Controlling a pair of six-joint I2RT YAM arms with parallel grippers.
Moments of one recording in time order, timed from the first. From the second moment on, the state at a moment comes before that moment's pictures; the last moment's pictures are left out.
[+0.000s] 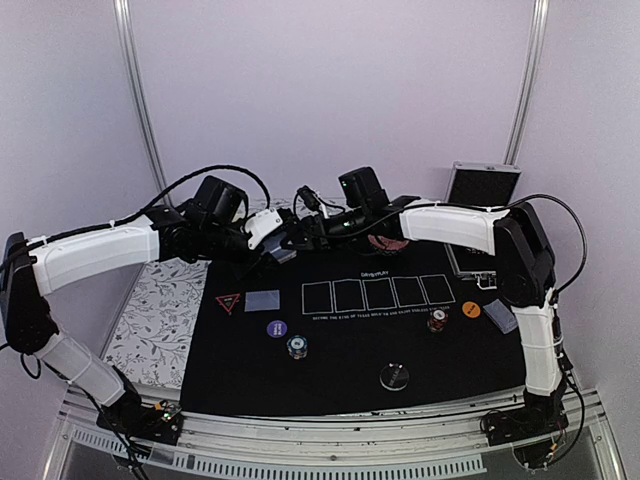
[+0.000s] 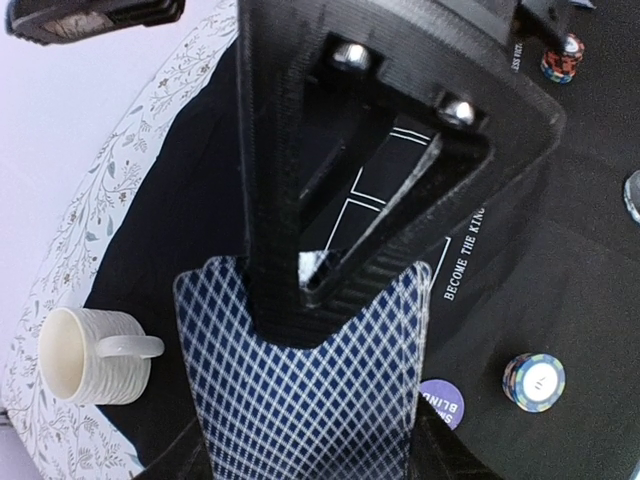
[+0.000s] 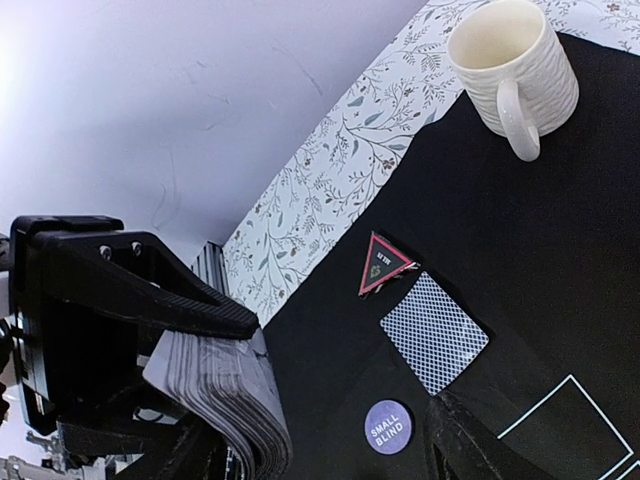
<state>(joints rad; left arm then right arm) -0.69 1.48 1.16 -0.43 0.06 0.41 0.75 2.20 1.80 -0.16 -0.73 0.46</state>
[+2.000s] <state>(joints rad) -0.67 1.44 1.16 -0.40 -0.03 0.37 0.80 2.34 1.68 0.23 -0.49 1.07</state>
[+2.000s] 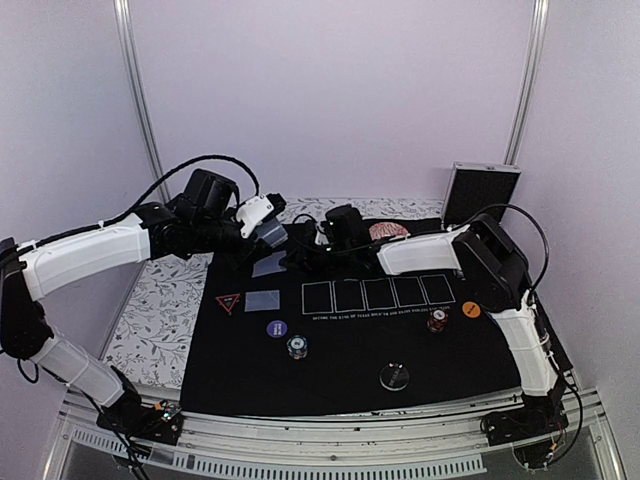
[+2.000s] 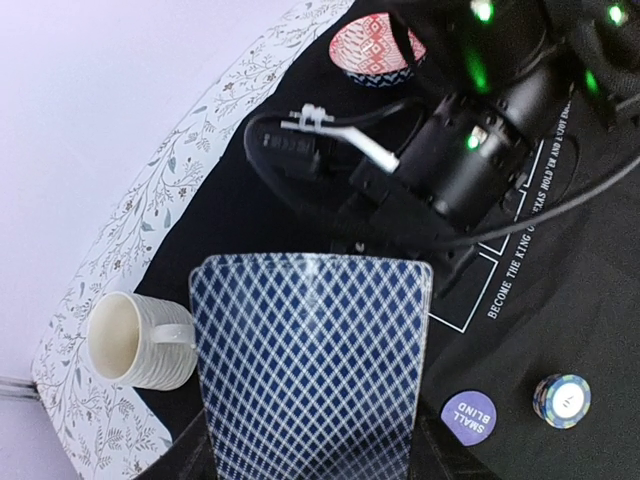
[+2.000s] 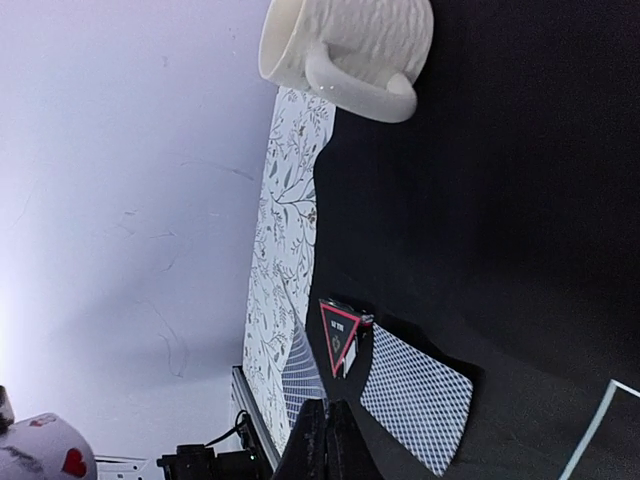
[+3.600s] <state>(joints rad) -0.67 1.43 1.16 -0.40 -0.04 0.36 0.87 2.48 1.68 0.32 -0.47 1.24</state>
